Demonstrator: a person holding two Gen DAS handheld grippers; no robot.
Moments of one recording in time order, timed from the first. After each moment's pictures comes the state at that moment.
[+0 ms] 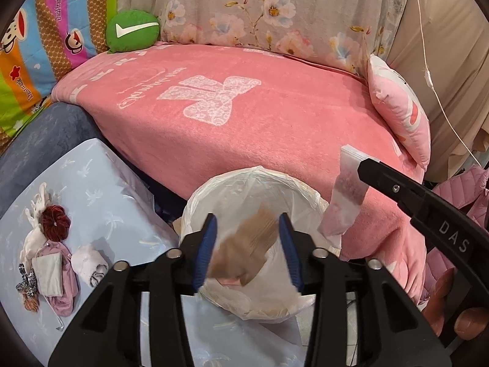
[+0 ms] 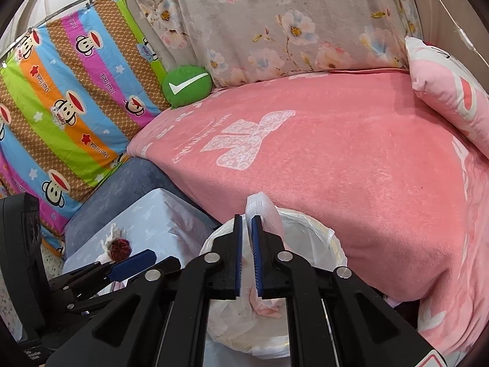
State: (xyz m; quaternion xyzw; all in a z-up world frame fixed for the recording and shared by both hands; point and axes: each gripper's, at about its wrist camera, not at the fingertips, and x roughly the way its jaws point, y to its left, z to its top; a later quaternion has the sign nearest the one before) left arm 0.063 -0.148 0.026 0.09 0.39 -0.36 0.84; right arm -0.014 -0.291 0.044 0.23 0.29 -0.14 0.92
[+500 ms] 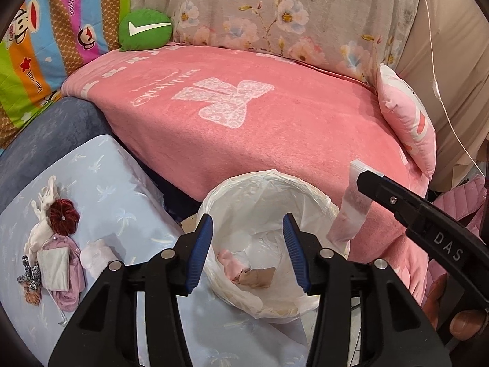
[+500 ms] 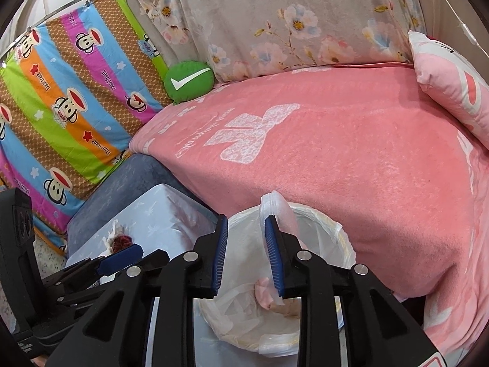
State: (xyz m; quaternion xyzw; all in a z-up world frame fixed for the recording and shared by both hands) left arm 0.070 -0.132 0.027 0.08 0.40 -0.34 0.85; right arm -0.006 -0.283 0.036 0.24 0.30 -0.13 0.92
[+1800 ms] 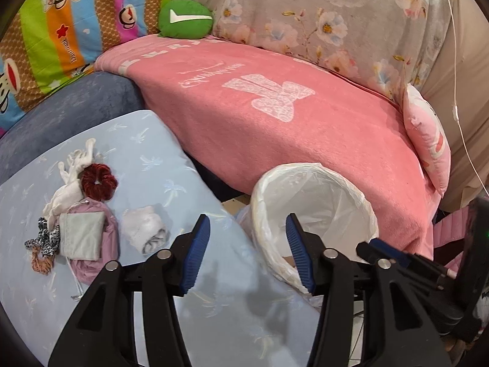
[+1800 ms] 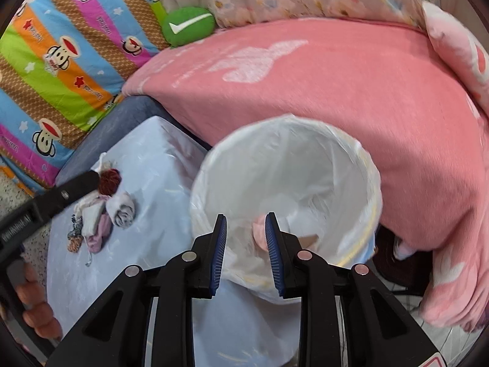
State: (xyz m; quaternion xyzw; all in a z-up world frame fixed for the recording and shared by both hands) left arm 0.081 -0.053 0.013 0.03 0.41 -0.29 0.87; right arm -0.008 -0.226 -0.029 0.21 0.40 -0.11 0.89
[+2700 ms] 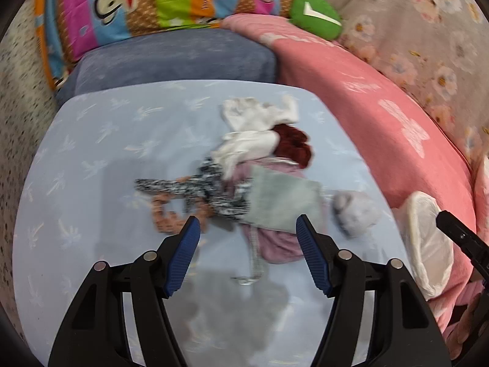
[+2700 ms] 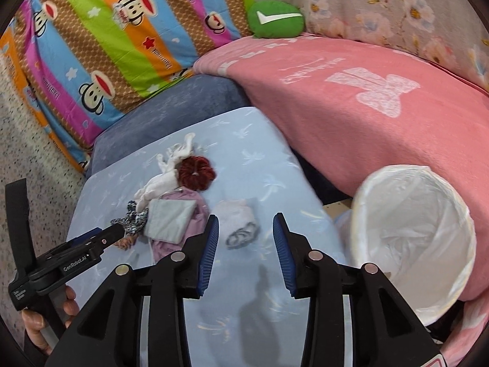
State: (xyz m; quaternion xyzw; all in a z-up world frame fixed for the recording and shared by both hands) left arm 0.135 0.169 -0.038 -0.07 0.46 -0.10 0.88; right arm 0.096 -0.054 -0.002 0.13 0.40 0.01 0.91
